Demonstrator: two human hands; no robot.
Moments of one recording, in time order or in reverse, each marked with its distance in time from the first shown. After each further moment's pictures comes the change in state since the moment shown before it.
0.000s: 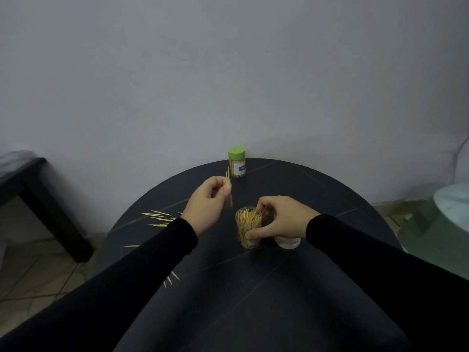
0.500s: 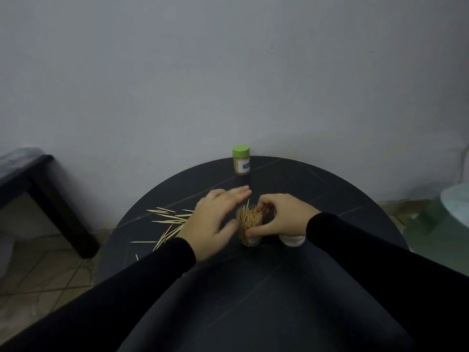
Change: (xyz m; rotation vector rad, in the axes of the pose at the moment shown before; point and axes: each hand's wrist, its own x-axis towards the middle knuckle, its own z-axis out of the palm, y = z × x) left_hand -0.030 -0.018 -0.014 0.539 -0.235 0.465; right_hand 0.001 -0.004 0.005 -0.009 0.017 -0.046
